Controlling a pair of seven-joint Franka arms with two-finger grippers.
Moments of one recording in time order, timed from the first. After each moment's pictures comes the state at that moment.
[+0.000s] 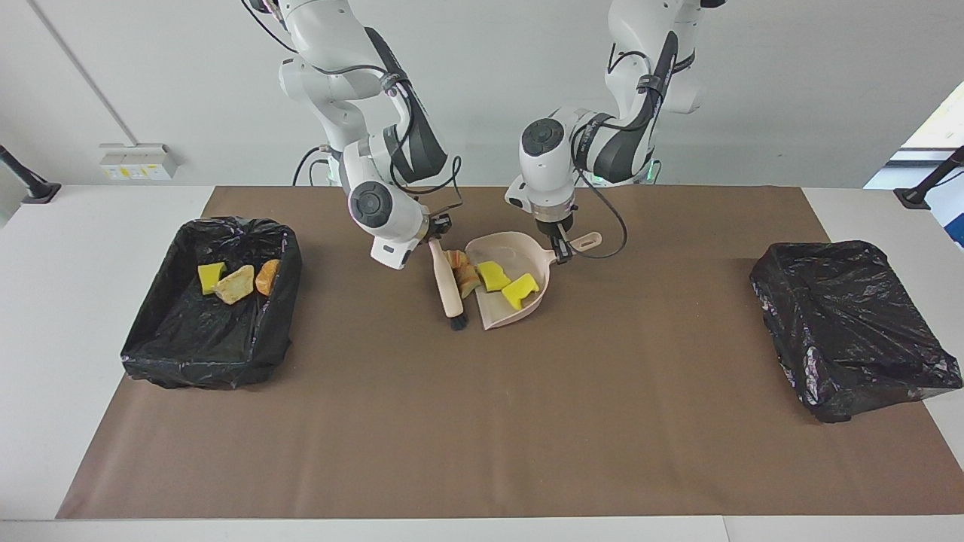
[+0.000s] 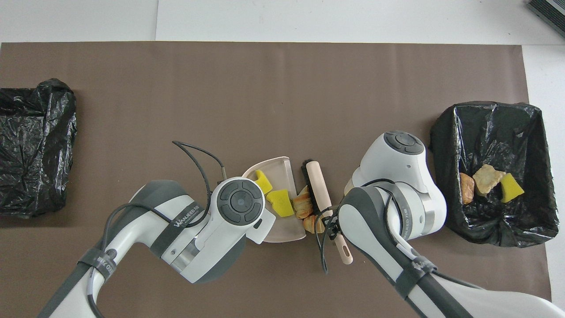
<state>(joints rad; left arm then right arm) -0.61 0.11 -0.08 -2.09 0.18 2.04 0.64 0.08 0.15 0.31 -2.11 0.39 1.80 -0.04</state>
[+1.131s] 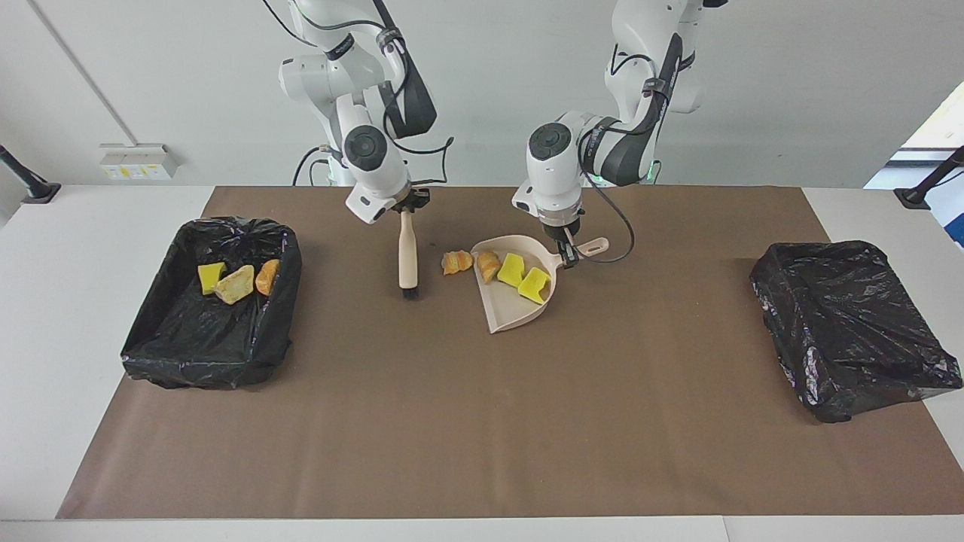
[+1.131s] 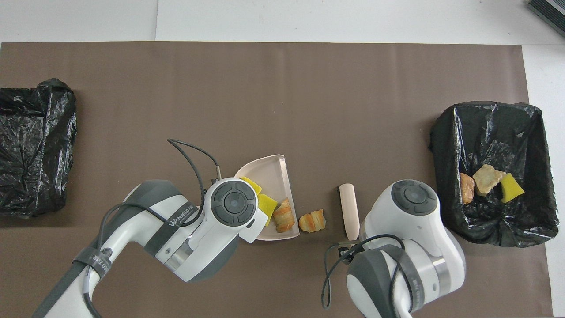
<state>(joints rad) -0.58 0.09 -0.09 -2.14 0.24 2.07 0.67 0.15 -0.11 0.31 -2.37 0.26 1.86 0.26</state>
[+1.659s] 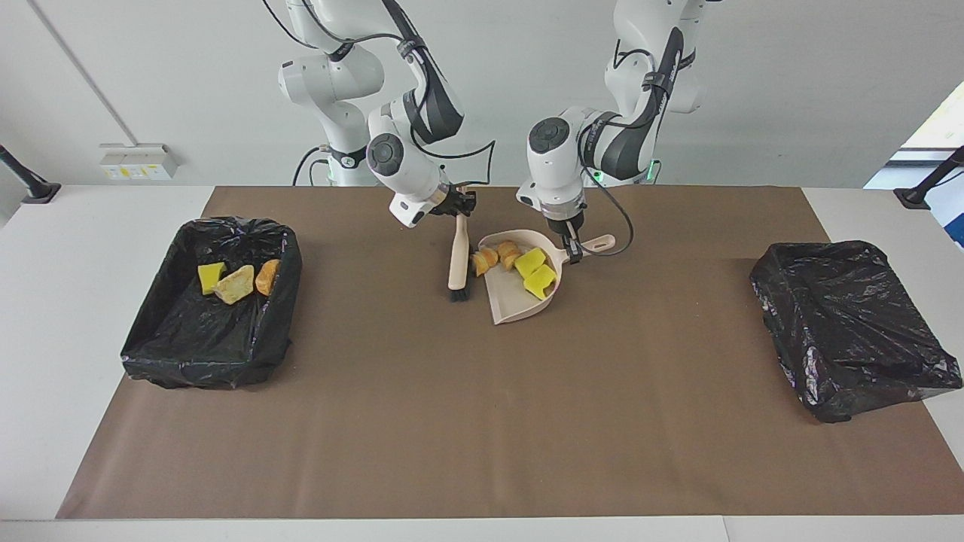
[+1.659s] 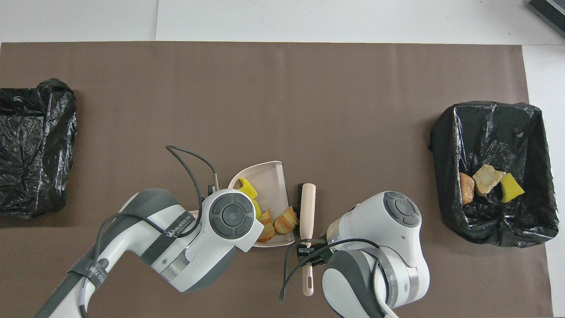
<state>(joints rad) -0.59 0.05 -0.09 -2.19 0.26 2.08 0.67 0.25 -0.05 0.31 -2.38 0.71 2.10 0.21</state>
